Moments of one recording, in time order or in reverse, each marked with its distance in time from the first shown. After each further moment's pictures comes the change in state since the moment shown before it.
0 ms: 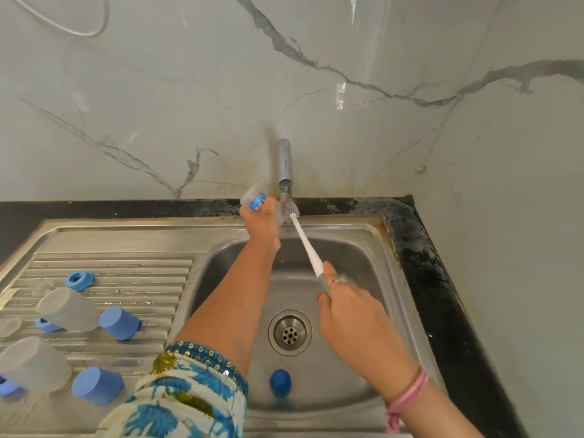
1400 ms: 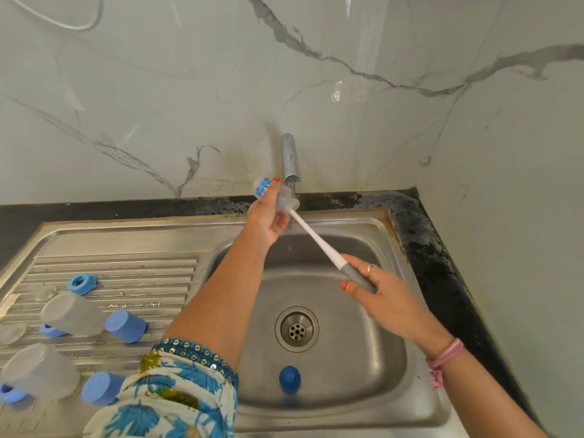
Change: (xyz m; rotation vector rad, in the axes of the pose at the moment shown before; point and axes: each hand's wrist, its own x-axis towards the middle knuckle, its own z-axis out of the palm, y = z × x) left_hand -0.008 0.029 -0.008 -0.012 -0.210 -0.316; right_hand 0.031 0.057 0.007 0.538 -0.084 0.067
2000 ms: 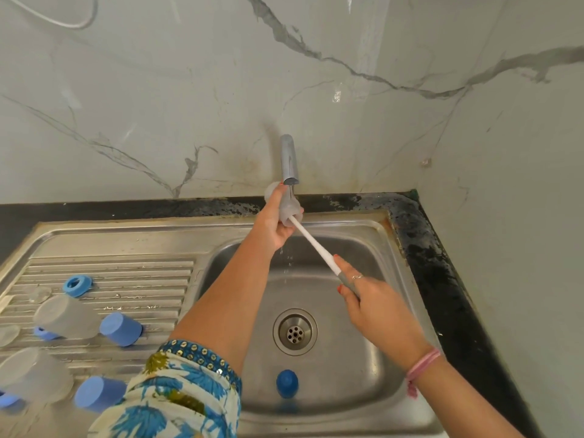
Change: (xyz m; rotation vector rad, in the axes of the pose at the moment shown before) left_hand 0.000 -0.010 0.008 0.041 -0.079 -0.089; right_hand 0.012 0.022 0.022 -0.512 0.200 -0.171
